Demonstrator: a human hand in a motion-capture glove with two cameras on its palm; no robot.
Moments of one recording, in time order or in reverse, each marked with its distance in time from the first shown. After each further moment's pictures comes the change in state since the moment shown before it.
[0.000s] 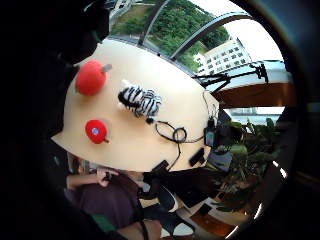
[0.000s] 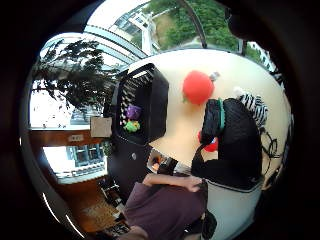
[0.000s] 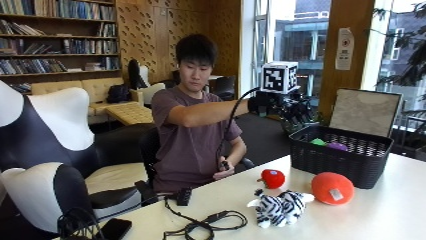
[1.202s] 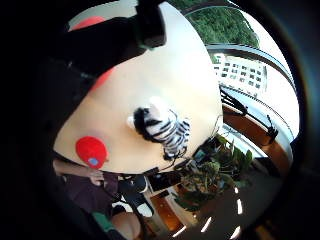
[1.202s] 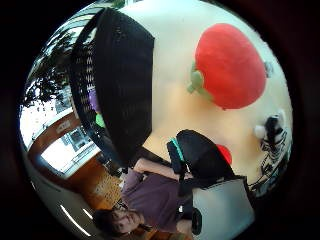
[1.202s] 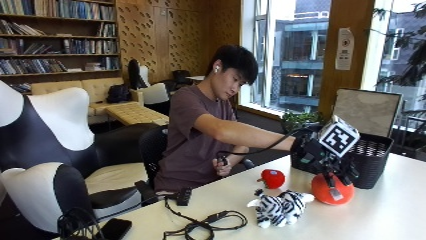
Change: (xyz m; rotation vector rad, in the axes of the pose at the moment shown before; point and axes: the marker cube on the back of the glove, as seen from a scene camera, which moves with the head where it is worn) arm -0.054 -0.126 0.175 -0.488 0.336 -0.110
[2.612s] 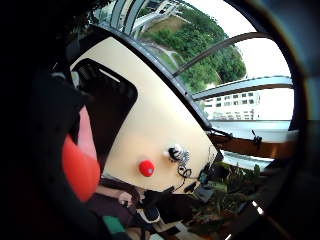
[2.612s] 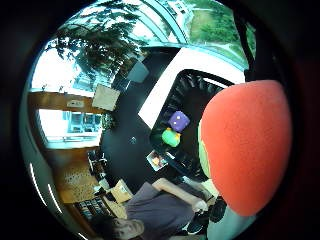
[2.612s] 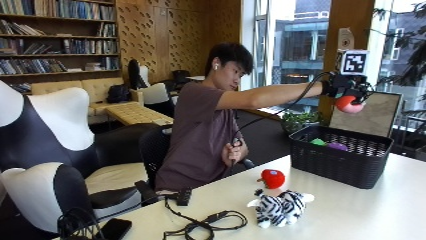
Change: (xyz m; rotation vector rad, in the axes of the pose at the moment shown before) arm -0.198 0.080 -0.251 0.530 -0.173 -0.293
